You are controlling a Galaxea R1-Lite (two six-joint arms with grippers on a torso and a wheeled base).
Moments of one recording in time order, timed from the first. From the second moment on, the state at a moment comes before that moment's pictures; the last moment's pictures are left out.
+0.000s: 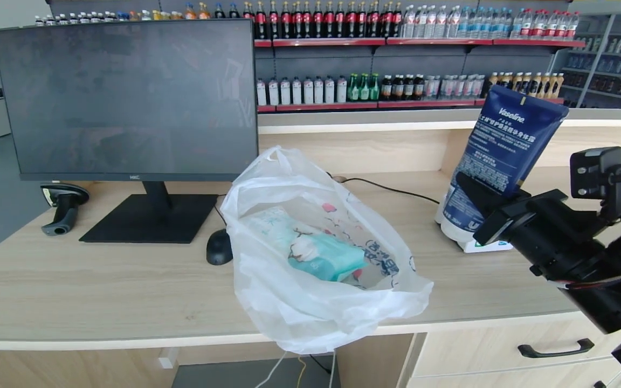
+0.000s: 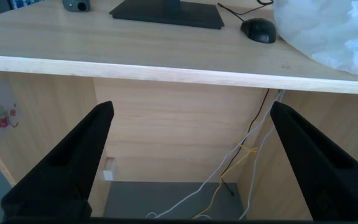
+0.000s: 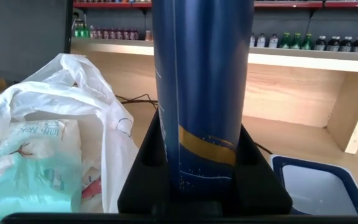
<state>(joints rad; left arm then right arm) 0.00 0.00 0.00 0.01 0.00 -0.02 0.40 1.67 -0.40 -1.57 0.00 -0.04</state>
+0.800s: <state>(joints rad) 0.00 0.00 0.00 0.01 0.00 -0.02 0.43 1.65 -0.40 -1.57 0.00 -0.05</state>
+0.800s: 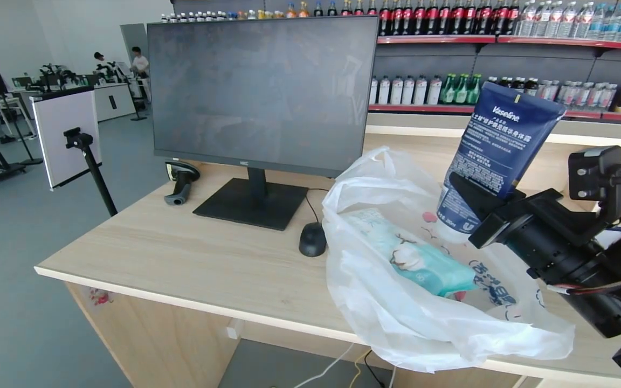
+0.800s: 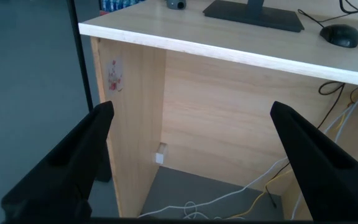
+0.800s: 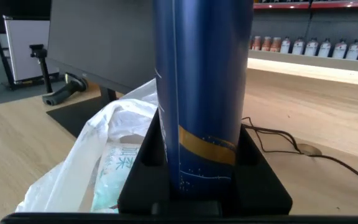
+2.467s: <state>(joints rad) 0.00 0.00 0.00 0.01 0.00 -0.02 0.33 1.79 -0.41 -1.57 0.00 -0.13</state>
